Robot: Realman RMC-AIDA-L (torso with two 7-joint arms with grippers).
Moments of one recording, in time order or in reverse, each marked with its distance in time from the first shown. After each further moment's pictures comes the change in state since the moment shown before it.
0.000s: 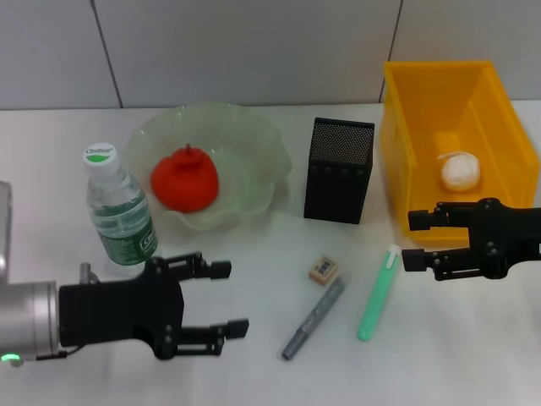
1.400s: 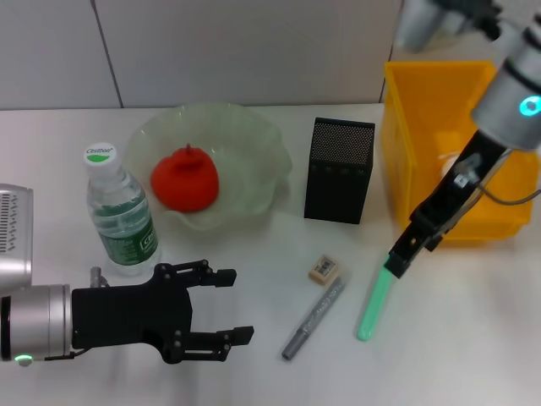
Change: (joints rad) left arm -0.018 -0.022 -0.007 -0.006 0.103 -0.084 0.038; right arm 0.571 0.026 -0.404 -0.057 -0.640 -0.025 1.052
